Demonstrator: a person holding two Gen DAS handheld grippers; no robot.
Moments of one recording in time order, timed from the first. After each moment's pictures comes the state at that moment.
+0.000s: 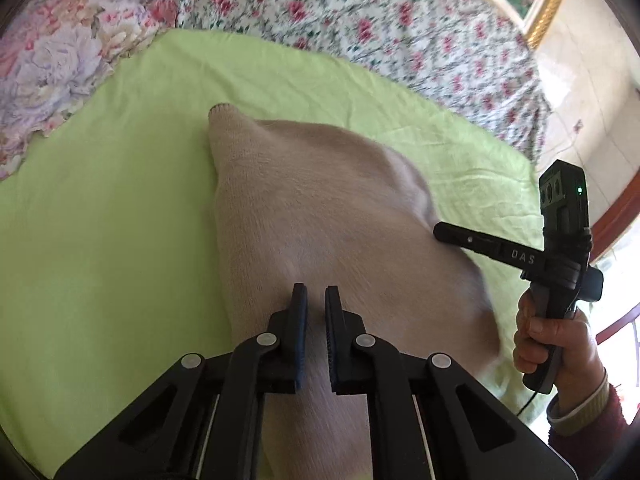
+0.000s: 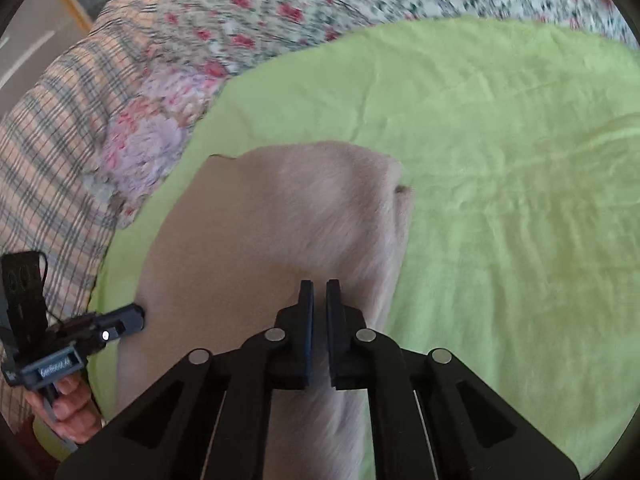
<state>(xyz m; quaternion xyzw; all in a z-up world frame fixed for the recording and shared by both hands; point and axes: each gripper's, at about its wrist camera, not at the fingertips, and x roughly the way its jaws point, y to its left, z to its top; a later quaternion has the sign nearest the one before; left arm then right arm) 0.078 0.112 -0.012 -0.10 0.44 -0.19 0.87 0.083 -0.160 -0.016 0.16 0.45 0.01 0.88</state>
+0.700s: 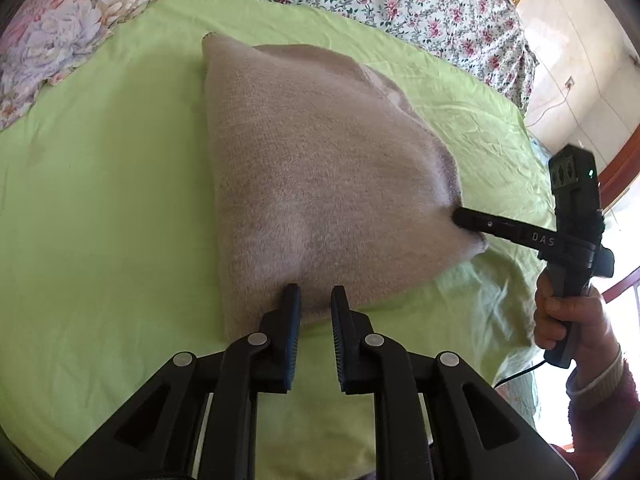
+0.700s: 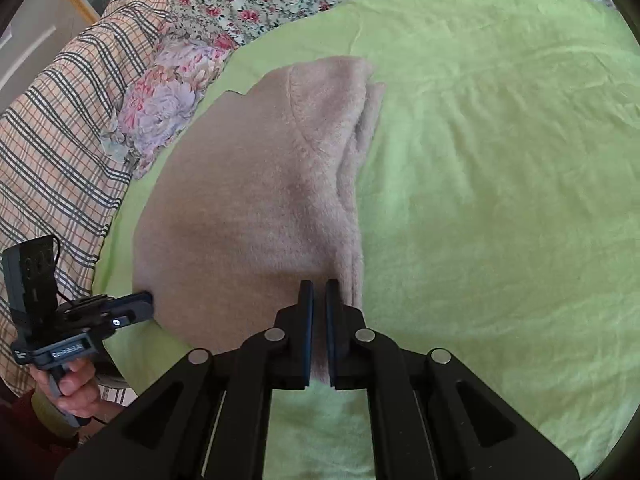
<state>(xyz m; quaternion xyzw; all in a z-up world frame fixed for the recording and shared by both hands) 0.002 0.102 -0.041 -0.07 0.49 -0.20 0.85 -0.012 -0.157 -0.047 0.19 0.47 -0.01 0.86</state>
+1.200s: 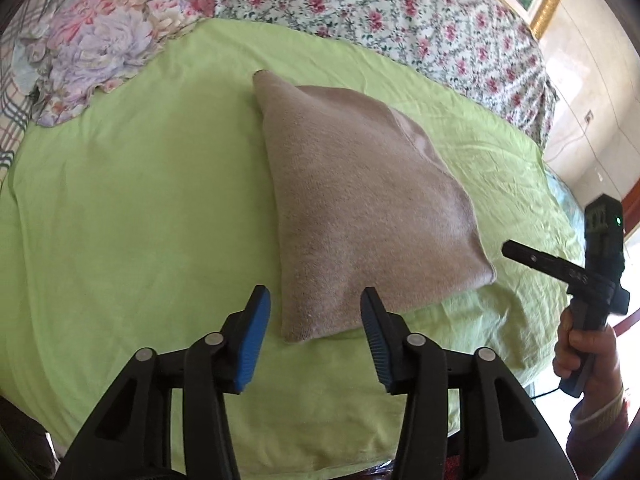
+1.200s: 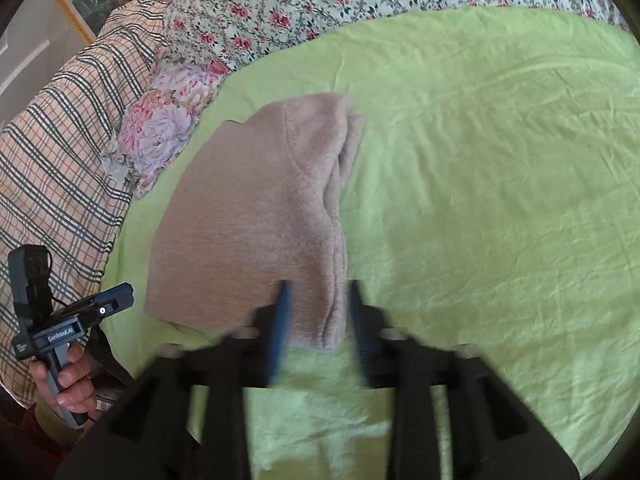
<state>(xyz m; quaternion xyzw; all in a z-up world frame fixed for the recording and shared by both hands) -0.012 0.141 -0.005 -0.09 0.46 -0.14 0.87 -0.037 -0.144 -0.005 0.18 0.44 -0.04 0.88</state>
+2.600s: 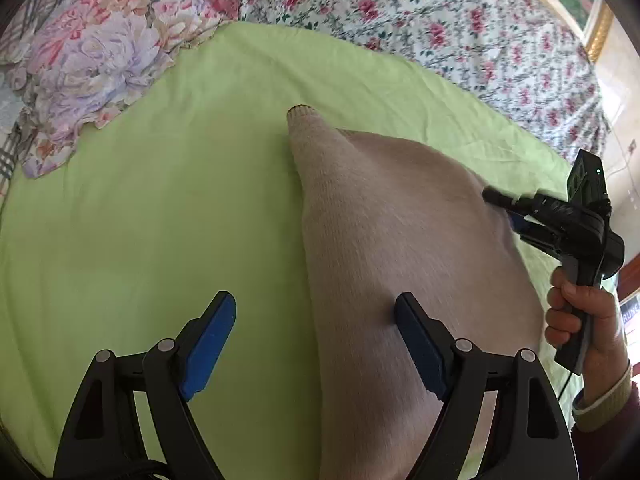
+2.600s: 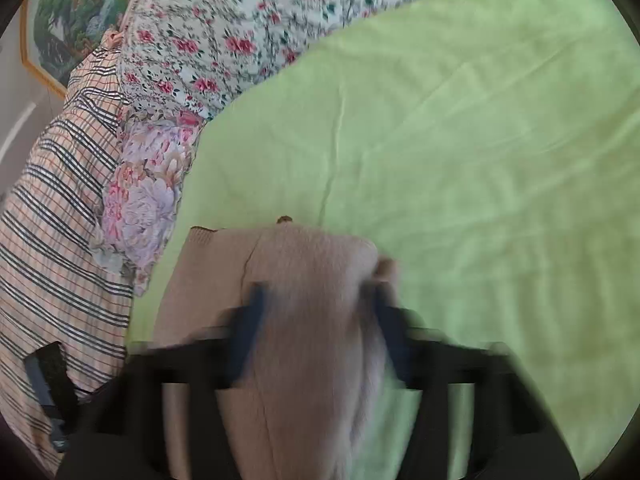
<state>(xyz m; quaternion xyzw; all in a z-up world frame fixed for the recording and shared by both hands) 0.129 0.143 -0.011 -0.09 0.47 -0.07 0.87 0.162 -0.234 -0.049 0.29 0.44 0.00 0.85</state>
